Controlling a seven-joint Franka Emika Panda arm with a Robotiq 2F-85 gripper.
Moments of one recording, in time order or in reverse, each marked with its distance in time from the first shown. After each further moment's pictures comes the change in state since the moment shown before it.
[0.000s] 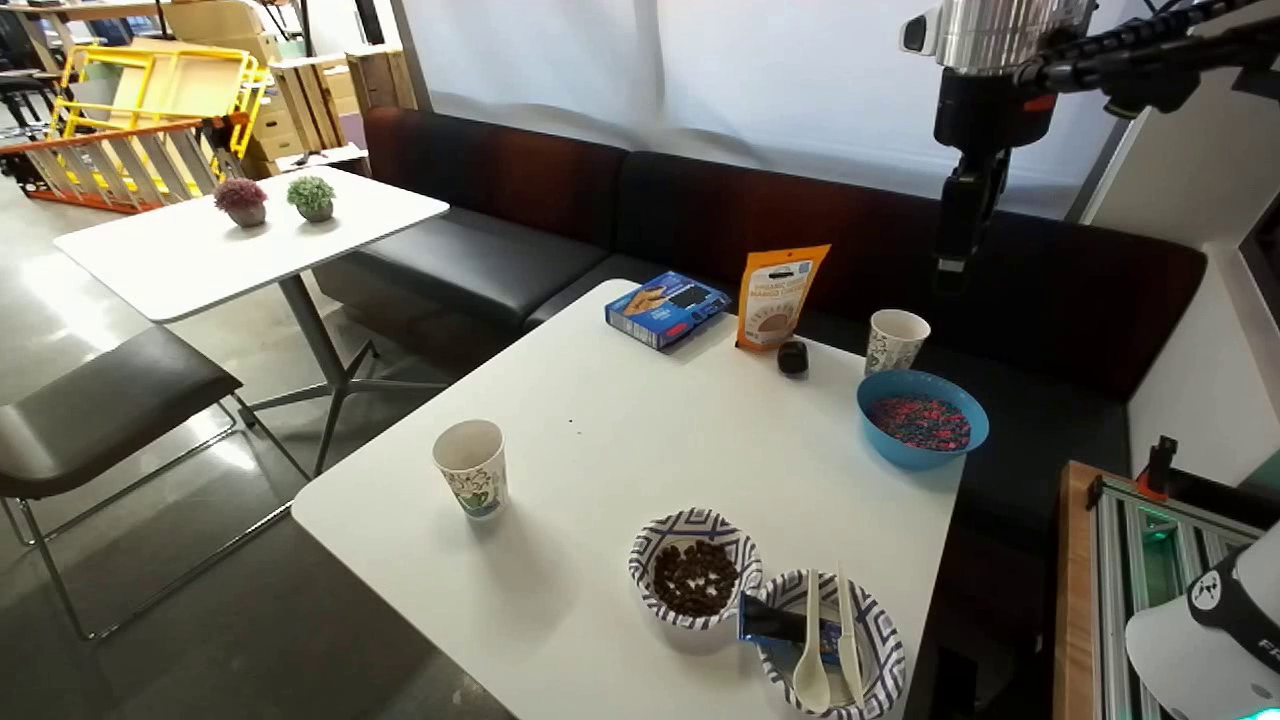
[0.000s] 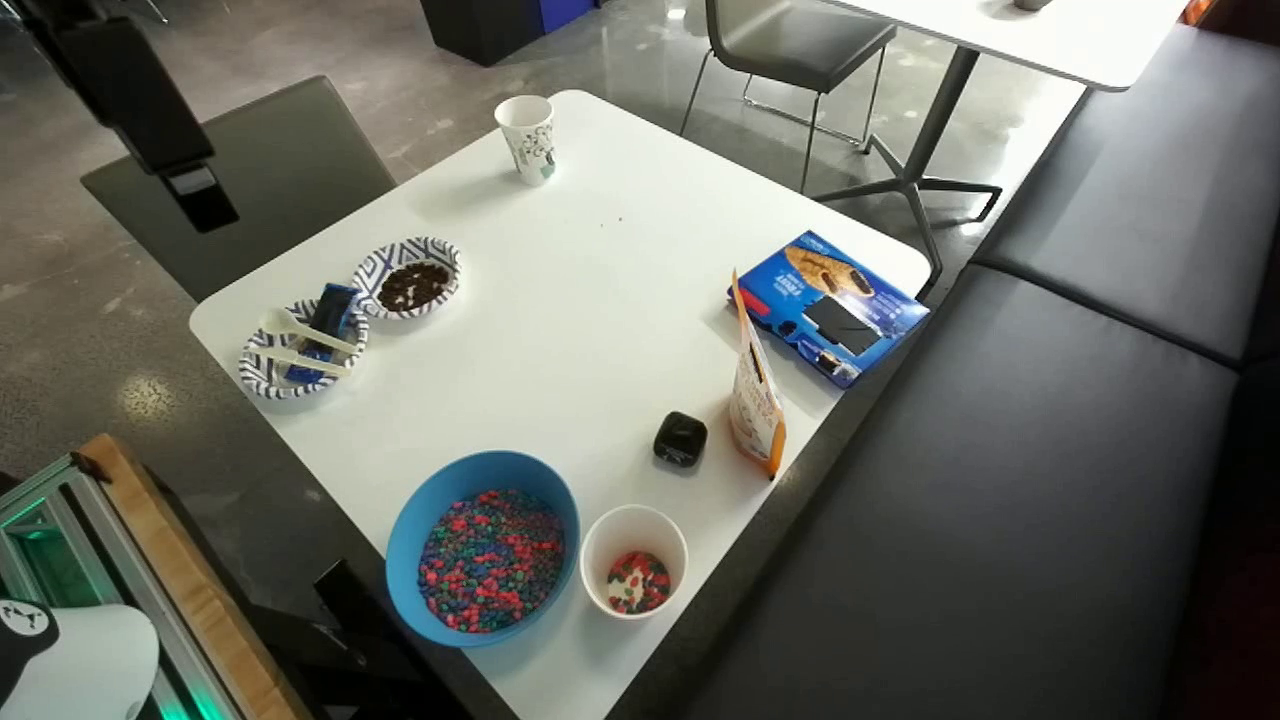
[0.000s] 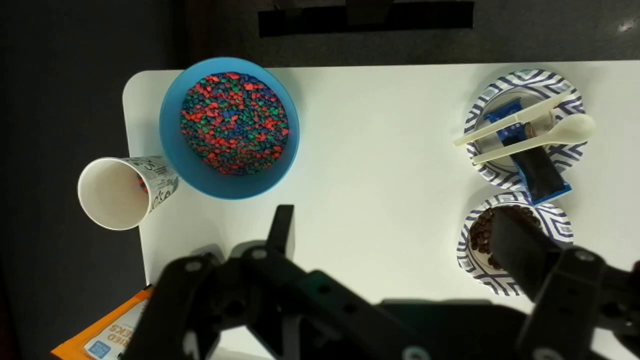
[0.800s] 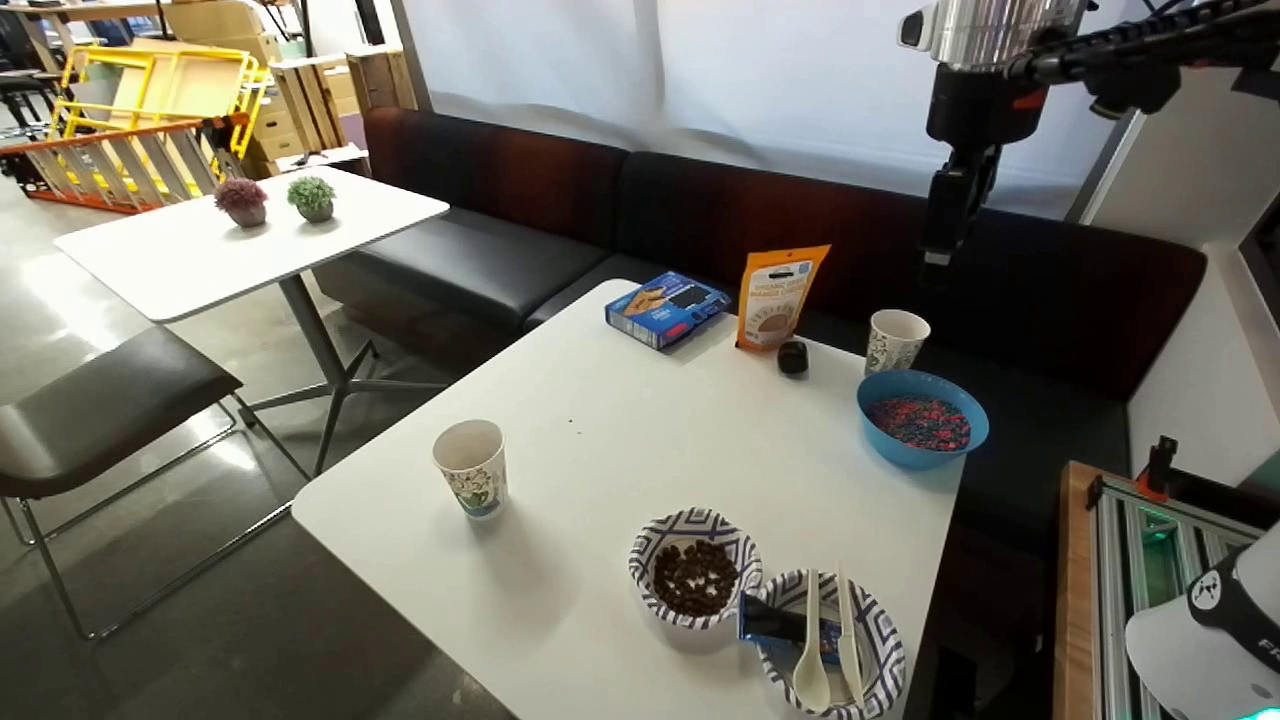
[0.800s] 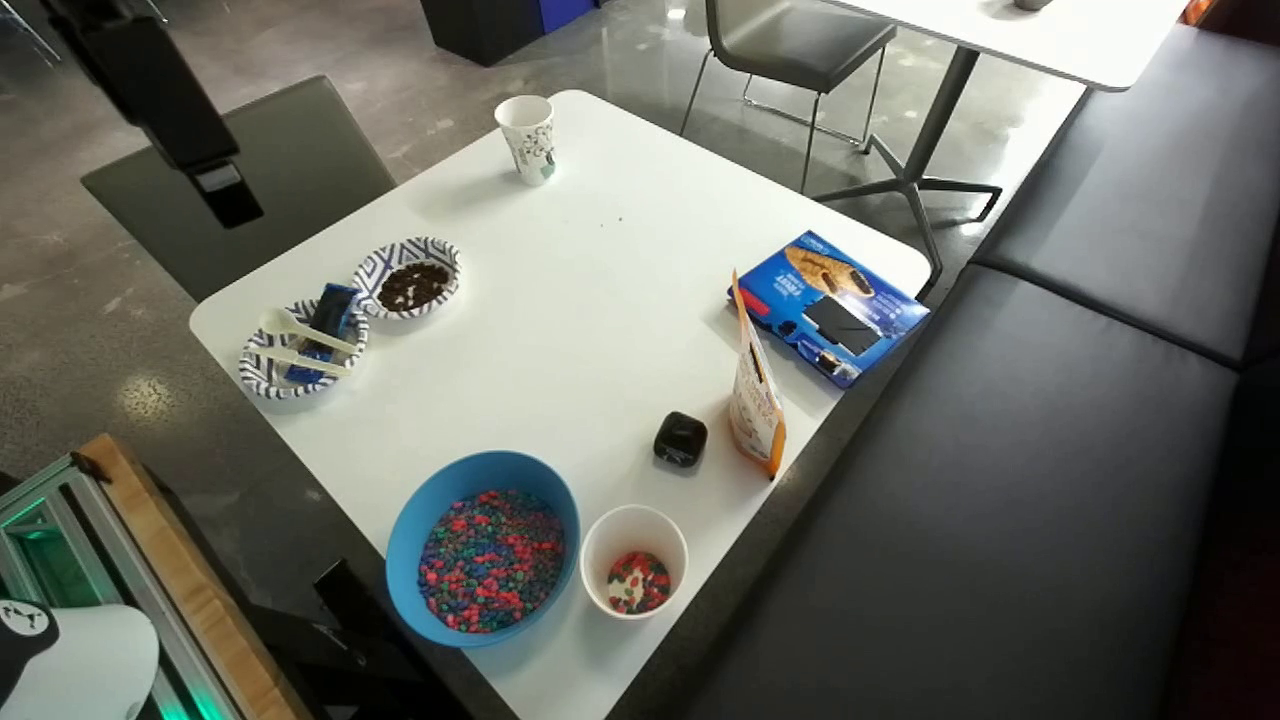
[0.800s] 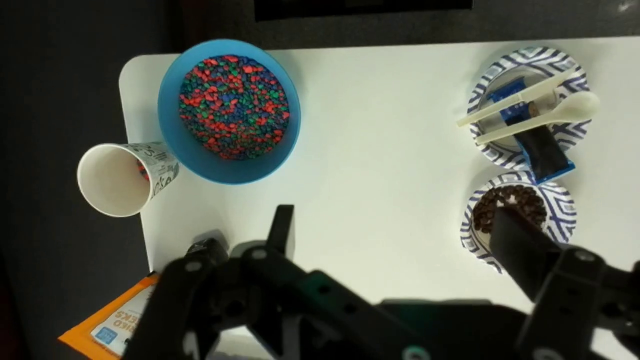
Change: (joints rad) arm -0.004 0.008 -0.019 0.000 0.000 0.049 0.000
